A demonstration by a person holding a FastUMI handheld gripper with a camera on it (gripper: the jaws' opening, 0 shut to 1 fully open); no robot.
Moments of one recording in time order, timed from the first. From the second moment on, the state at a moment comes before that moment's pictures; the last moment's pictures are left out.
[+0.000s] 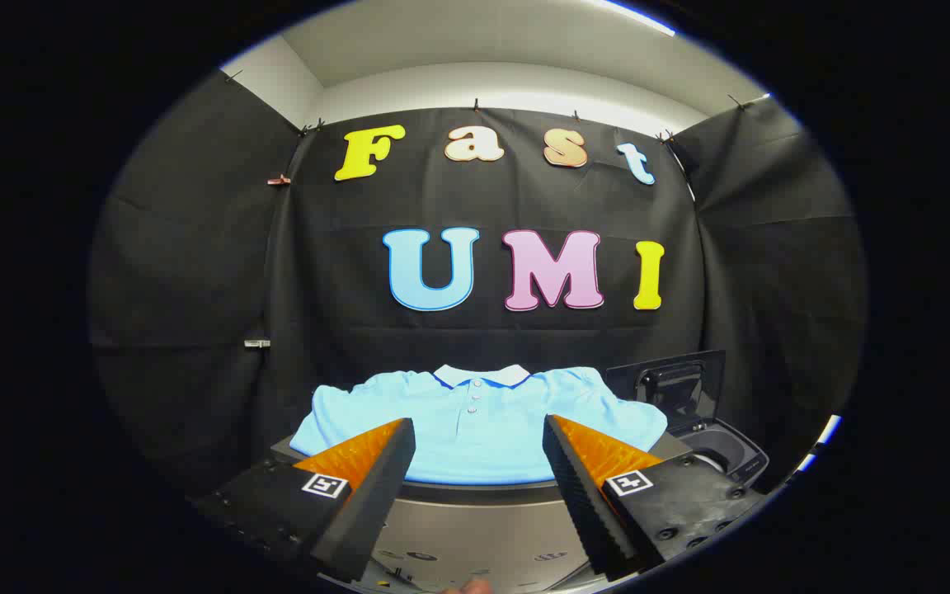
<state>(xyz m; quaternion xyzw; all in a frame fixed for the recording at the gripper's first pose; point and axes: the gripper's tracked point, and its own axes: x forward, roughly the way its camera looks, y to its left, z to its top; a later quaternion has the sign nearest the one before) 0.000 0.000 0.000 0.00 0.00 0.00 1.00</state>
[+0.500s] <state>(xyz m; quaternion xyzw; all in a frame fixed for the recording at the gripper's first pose) -0.001 -0.002 -0.001 0.00 0.00 0.00 1.00</state>
